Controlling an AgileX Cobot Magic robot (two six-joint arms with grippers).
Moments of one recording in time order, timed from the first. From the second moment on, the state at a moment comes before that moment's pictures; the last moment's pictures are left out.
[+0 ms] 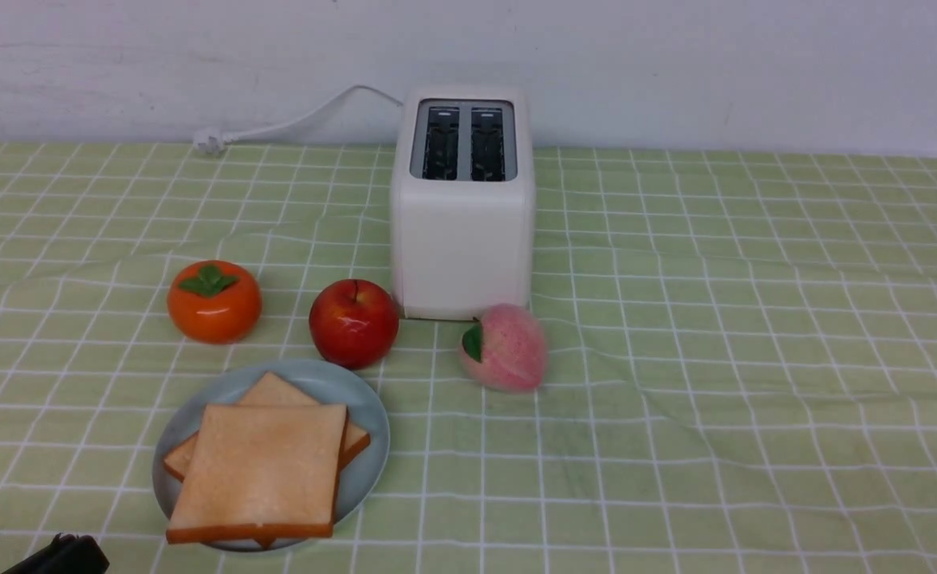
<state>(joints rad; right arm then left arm) 0.17 0.37 -0.42 0.09 0.58 -0.11 -0.39 0.18 0.03 -1.74 -0.08 1.31</state>
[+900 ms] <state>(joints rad) 0.04 -0.01 0.02 0.12 0.38 -0.01 -0.39 0.18 0.03 -1.74 -0.08 1.31</state>
